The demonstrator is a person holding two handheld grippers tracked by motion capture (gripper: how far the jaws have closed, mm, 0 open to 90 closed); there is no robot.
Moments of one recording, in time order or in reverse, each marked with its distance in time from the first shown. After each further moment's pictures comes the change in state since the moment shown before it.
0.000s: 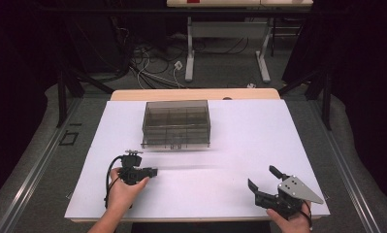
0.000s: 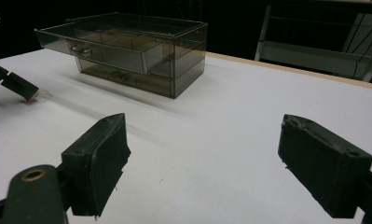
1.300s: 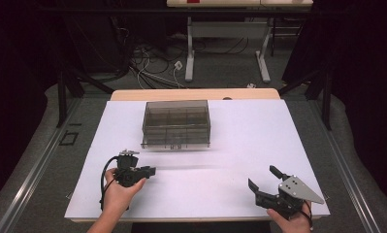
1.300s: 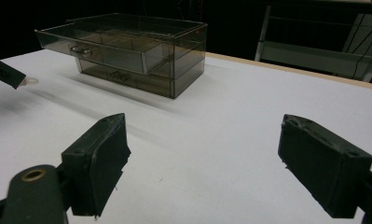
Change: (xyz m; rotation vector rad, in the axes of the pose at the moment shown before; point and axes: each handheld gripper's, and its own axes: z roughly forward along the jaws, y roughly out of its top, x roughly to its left) left arm -0.008 -0.003 -0.023 -0.059 -0.015 0.037; right arm -0.001 0.000 -0.001 -0.001 0.001 0.001
